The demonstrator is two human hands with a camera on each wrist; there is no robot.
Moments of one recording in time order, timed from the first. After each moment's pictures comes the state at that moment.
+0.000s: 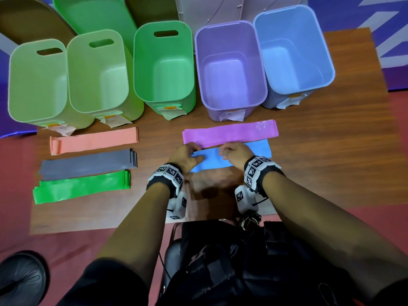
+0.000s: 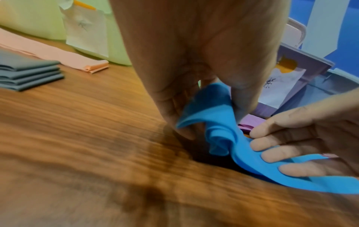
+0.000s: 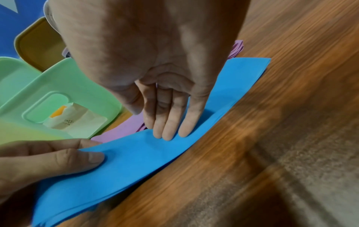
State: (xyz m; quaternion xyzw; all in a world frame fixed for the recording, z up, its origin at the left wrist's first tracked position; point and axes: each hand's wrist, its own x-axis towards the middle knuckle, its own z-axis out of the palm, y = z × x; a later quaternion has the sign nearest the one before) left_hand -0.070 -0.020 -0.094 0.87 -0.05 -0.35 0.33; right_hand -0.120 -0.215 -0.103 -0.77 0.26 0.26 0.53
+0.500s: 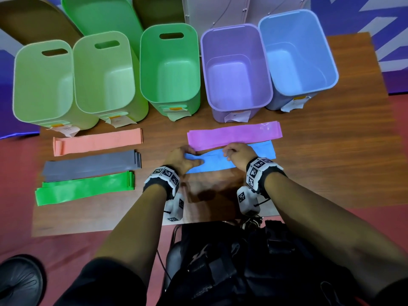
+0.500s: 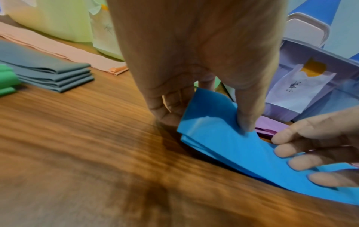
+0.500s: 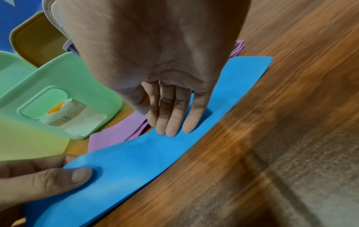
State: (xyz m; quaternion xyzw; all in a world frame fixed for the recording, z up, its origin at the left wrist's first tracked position) left_hand -0.064 0.010 -0.102 0.87 -0.01 -0.35 0.35; right_hand -0.119 -0.209 -0.098 -0.79 0.25 0.26 0.49
